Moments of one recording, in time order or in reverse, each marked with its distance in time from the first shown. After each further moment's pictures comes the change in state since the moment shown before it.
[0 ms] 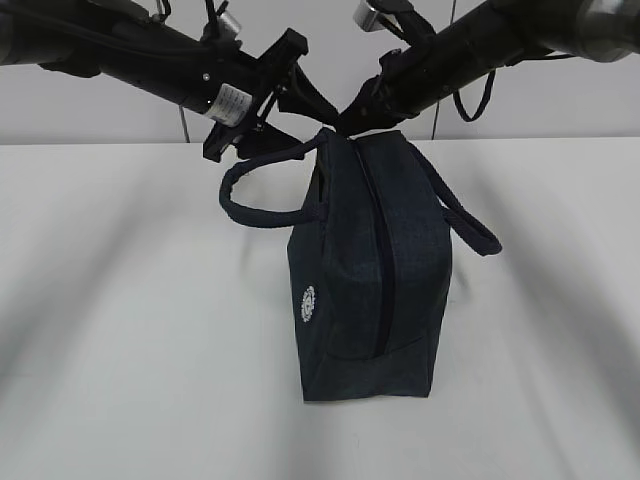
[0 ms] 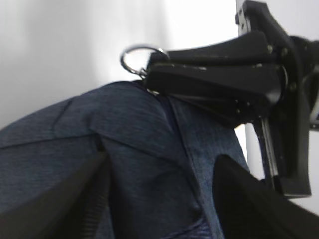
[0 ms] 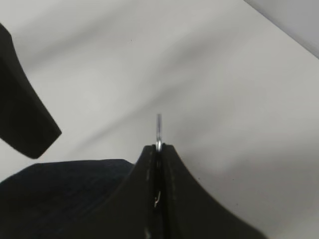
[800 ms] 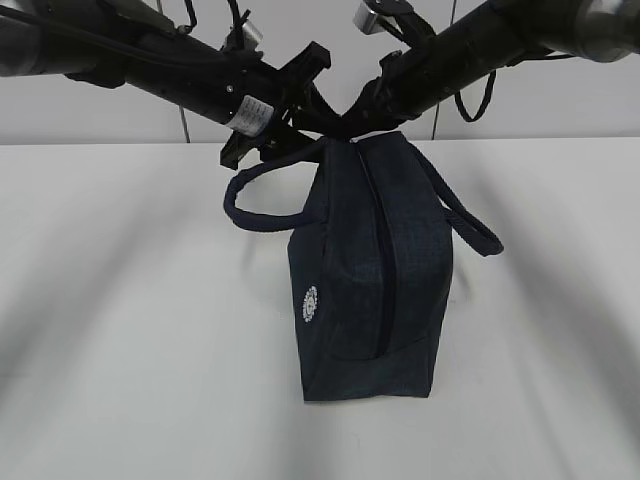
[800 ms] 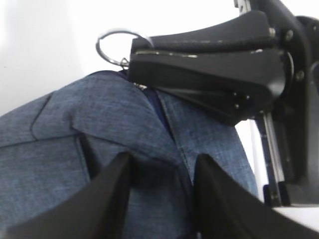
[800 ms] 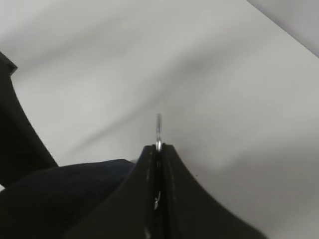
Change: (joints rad) left arm -0.046 0.019 -0.003 0.009 -0.046 -0.001; right arm 0.000 0.000 0.000 -0.019 0.000 0.002
